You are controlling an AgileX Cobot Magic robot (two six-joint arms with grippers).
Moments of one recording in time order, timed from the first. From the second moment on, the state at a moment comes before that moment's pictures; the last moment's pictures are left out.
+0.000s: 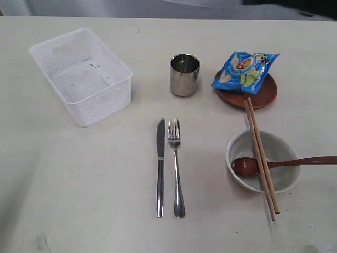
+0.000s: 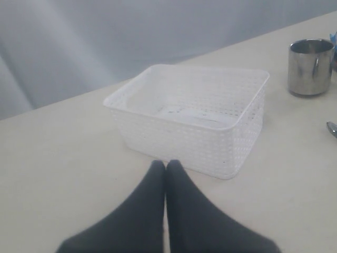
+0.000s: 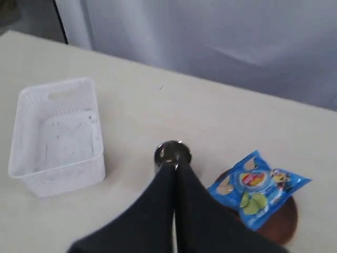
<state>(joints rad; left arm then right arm) -0.26 0.00 0.00 -0.03 0.32 0.23 0.98 0.96 -1.00 -0.78 0.82 0.91</state>
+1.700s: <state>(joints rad) -0.26 0.00 0.00 -0.03 0.32 0.23 0.29 0.00 -0.15 0.17 0.15 -0.28</state>
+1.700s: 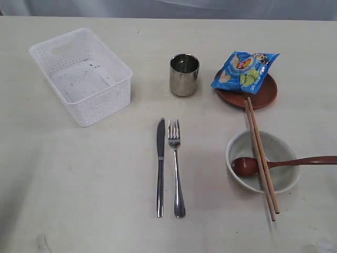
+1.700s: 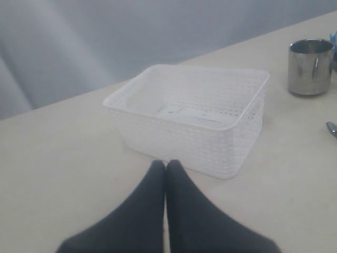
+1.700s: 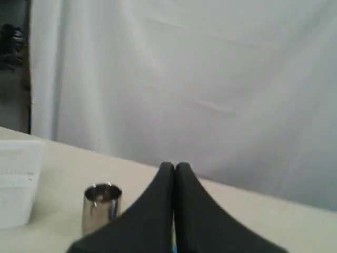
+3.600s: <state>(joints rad) -0.26 0.00 0.00 -0.02 0.32 0.23 0.08 0.00 0.00 0.19 0.33 -0.22</state>
